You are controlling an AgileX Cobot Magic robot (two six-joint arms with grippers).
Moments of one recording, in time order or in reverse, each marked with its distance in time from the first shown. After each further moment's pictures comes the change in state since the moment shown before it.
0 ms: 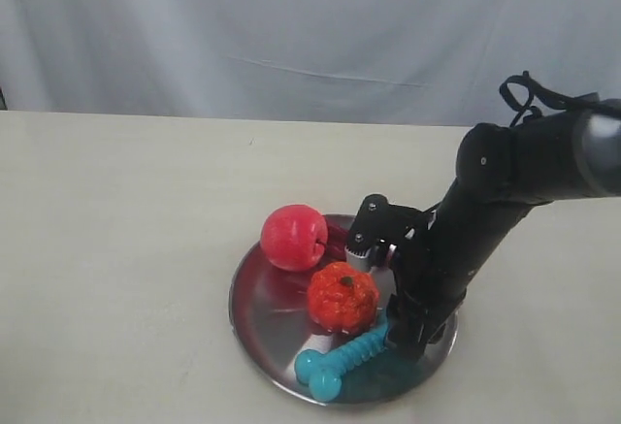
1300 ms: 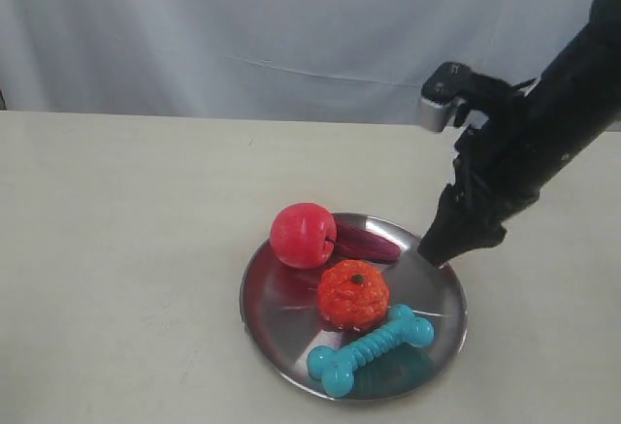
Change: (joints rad) left arm 0.000 0.000 0.000 0.000 0.000 0.000; right arm -0.182 -0.237 -0.174 0.108 0.366 0.003
